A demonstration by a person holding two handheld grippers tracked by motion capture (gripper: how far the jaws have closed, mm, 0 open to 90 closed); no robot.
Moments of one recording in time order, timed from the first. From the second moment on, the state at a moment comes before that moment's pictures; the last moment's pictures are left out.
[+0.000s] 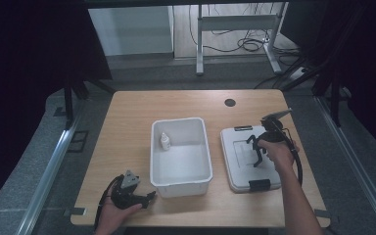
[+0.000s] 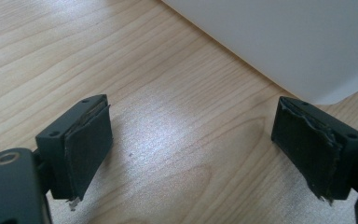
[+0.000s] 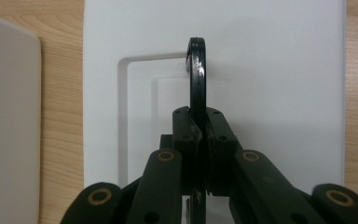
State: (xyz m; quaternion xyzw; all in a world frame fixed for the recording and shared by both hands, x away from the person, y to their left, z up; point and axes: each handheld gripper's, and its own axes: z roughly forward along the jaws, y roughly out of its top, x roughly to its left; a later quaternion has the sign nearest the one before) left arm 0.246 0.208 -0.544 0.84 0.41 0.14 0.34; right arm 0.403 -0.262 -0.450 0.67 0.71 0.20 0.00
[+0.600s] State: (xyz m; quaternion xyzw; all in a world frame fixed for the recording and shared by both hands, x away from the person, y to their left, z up) left arm 0.246 0.208 -0.544 0.84 0.41 0.14 0.34; right arm 0.393 -0.259 -0.398 0.66 0.72 0.21 0.02
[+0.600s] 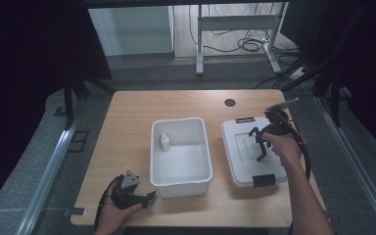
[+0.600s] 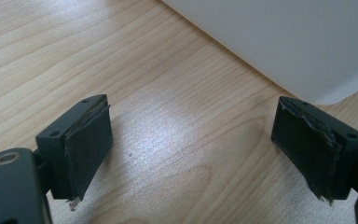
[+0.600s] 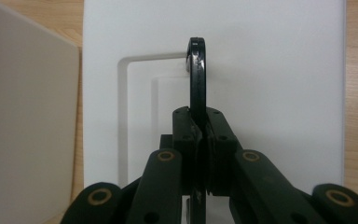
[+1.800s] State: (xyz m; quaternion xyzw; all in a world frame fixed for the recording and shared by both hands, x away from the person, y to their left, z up) left arm 0.246 0.208 -0.544 0.84 0.40 0.14 0.34; right arm 0.375 -0.194 -0.294 0.65 0.72 0.23 0.05
